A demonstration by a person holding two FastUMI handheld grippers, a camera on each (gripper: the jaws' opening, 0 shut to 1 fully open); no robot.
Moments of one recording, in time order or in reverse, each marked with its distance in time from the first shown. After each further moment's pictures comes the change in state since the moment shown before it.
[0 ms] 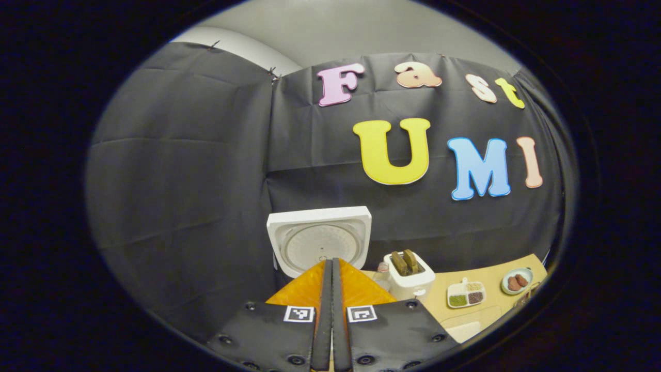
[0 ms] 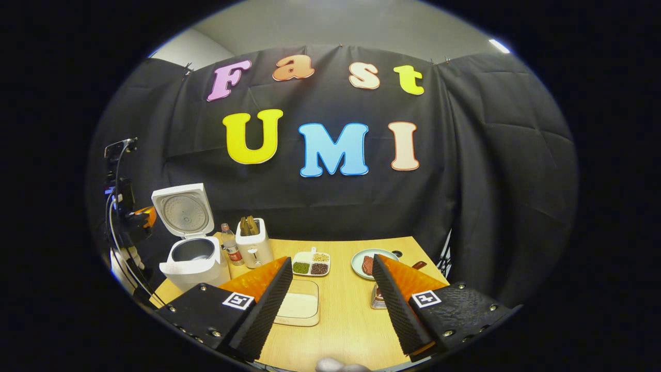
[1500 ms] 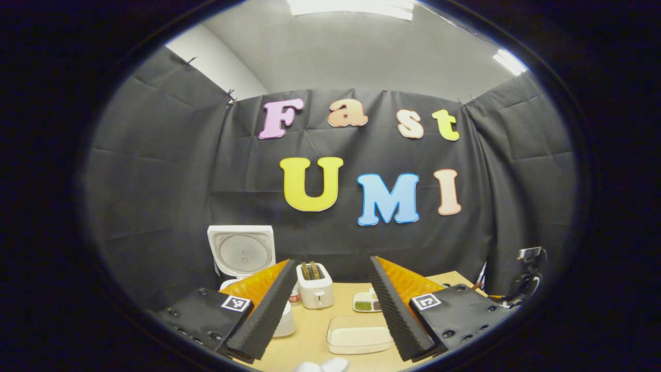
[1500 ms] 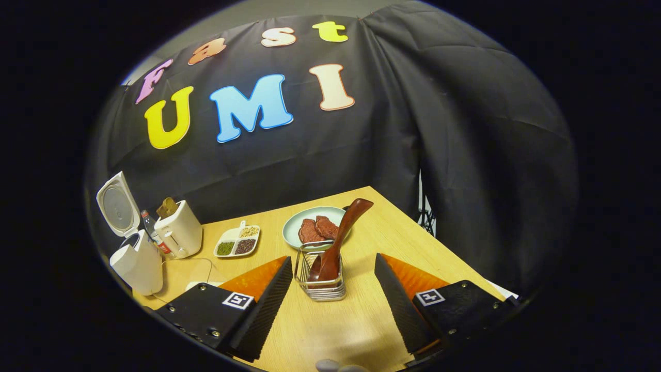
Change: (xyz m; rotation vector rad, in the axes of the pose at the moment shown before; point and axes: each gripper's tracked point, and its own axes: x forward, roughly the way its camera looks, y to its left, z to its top) left arm -0.190 -0.170 0.060 -0.048 -0.109 -0.300; right arm 0.176 -0.192 -0.182 0.243 0.119 -0.167
